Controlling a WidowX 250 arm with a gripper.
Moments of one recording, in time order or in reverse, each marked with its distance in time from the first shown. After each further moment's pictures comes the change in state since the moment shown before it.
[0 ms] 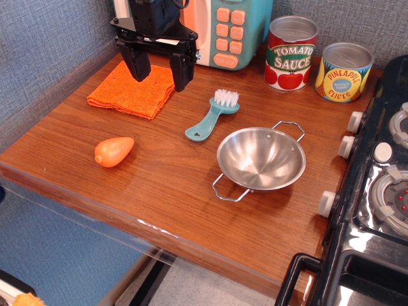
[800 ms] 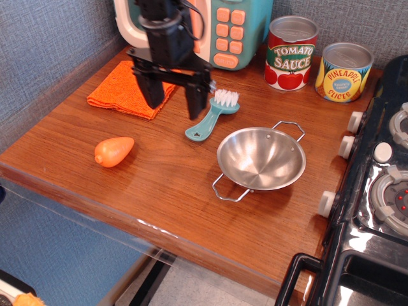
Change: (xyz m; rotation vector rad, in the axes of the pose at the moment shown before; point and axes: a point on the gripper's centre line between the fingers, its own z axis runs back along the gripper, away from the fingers) arm -0.013 -0.031 -0.028 -0.028 0.048 -0.039
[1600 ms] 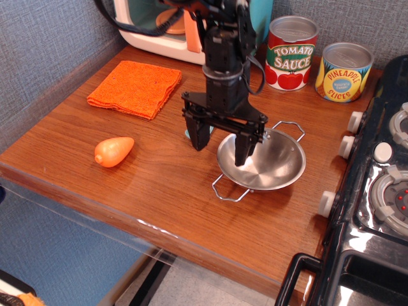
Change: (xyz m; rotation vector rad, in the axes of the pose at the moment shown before) arm -0.004 -0.052 -0.044 0.024 0.078 -0.024
